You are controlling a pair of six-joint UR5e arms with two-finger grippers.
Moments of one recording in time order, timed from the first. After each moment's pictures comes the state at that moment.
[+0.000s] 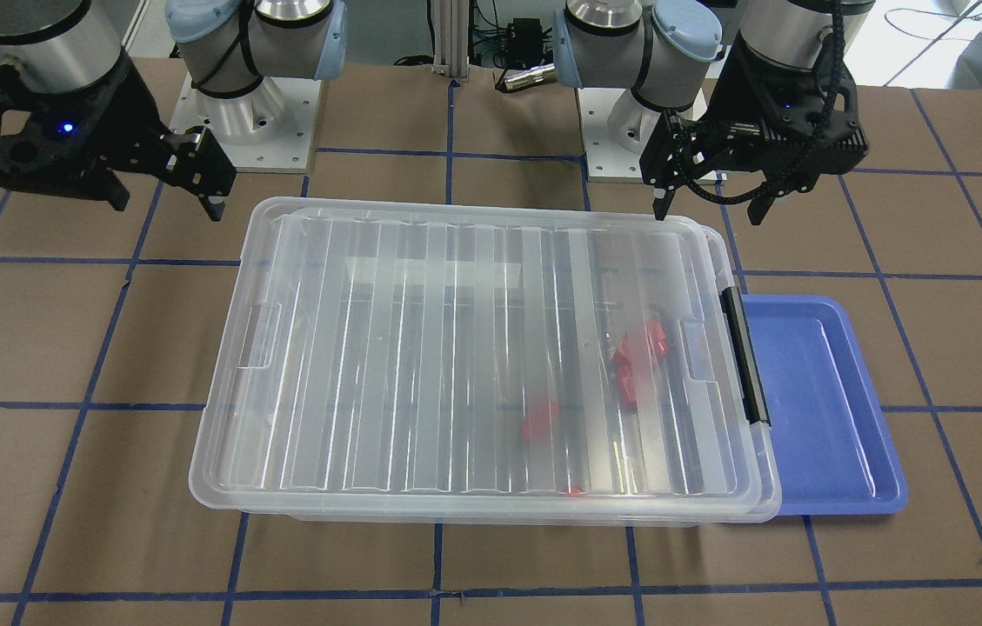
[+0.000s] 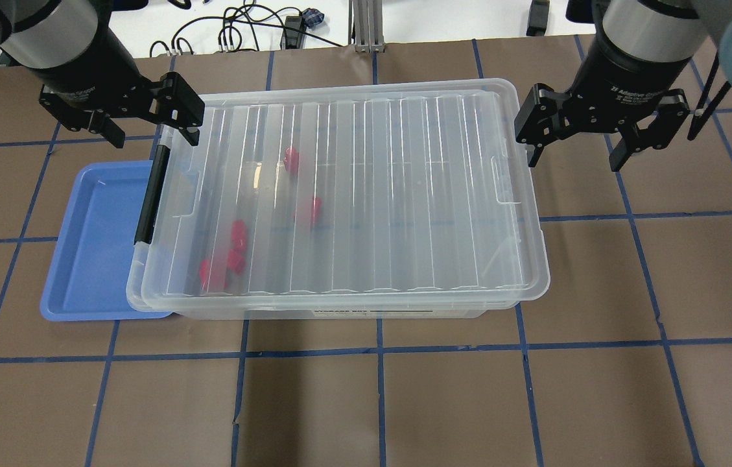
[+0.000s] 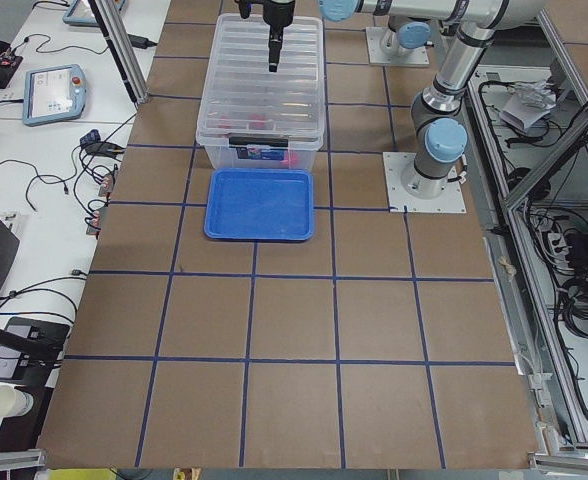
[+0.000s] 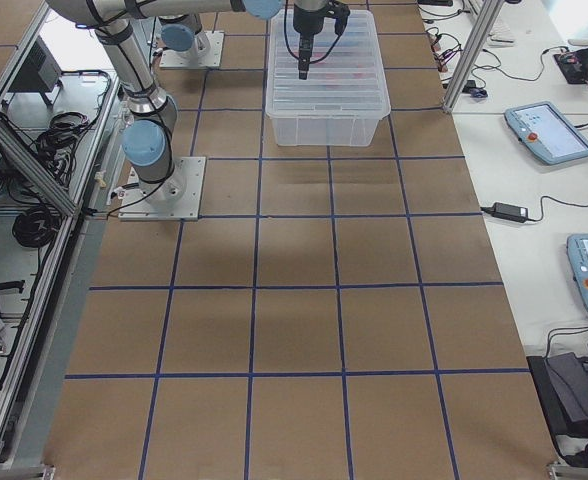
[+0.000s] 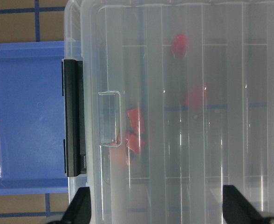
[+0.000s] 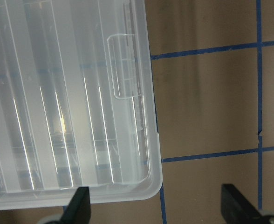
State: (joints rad) left arm -1.55 -1.53 -1.56 -1.52 1.56 0.04; right arm 1.59 -1.66 1.57 -1.45 -1.55 0.13
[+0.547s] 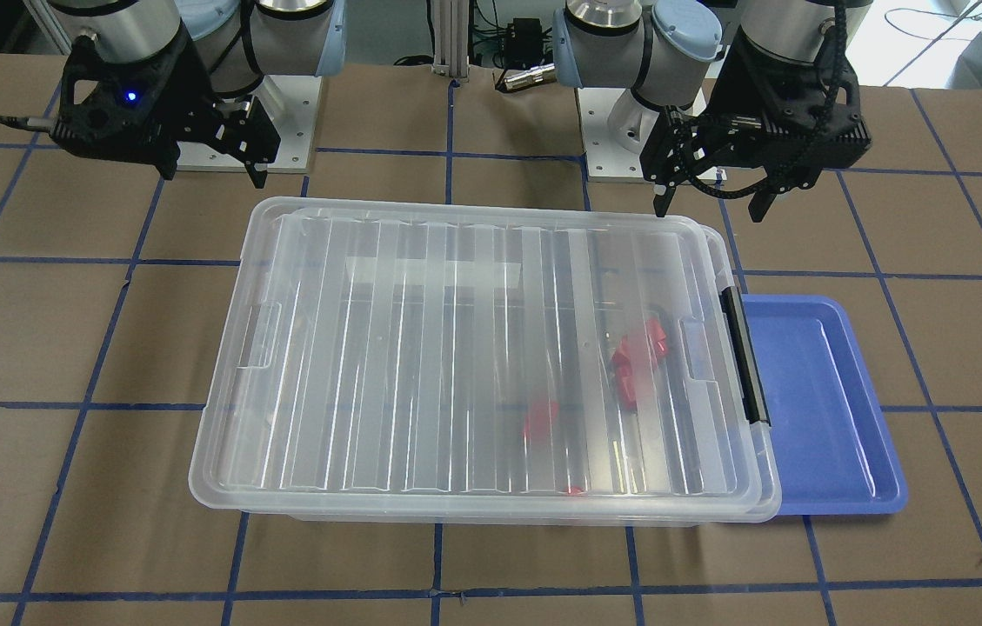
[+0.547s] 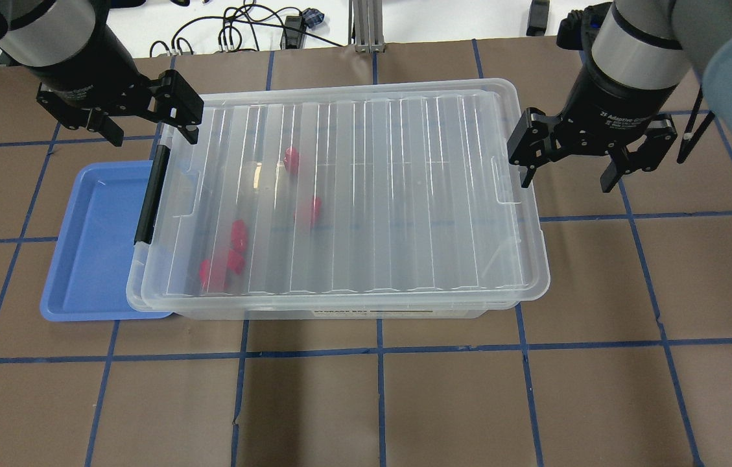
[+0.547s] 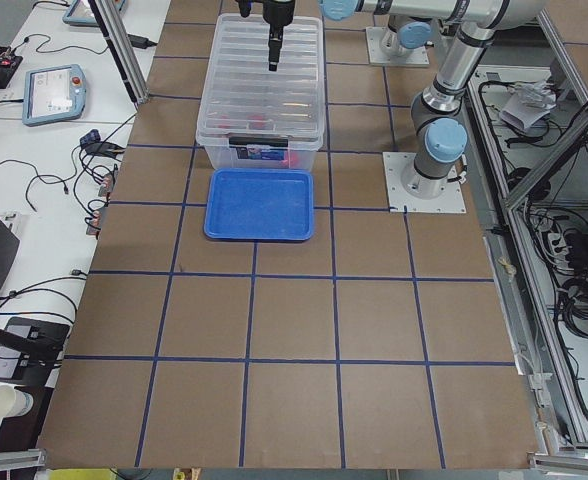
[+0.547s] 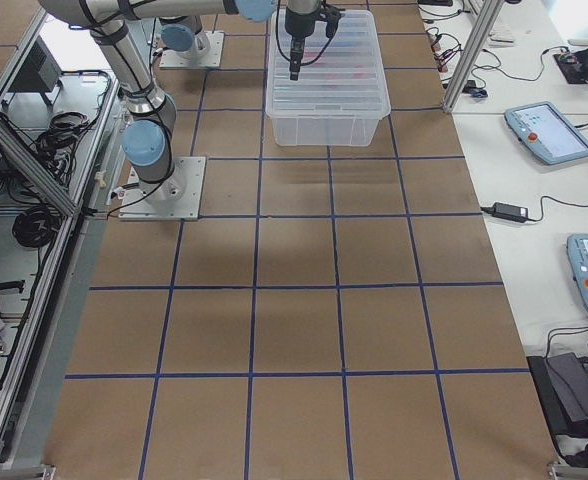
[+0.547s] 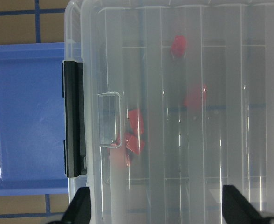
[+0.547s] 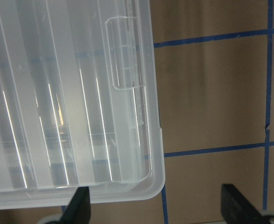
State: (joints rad) left arm -1.55 -1.52 -1.55 -1.52 1.56 0.04; right arm 1.58 -1.63 1.62 -1.47 -1.56 0.12
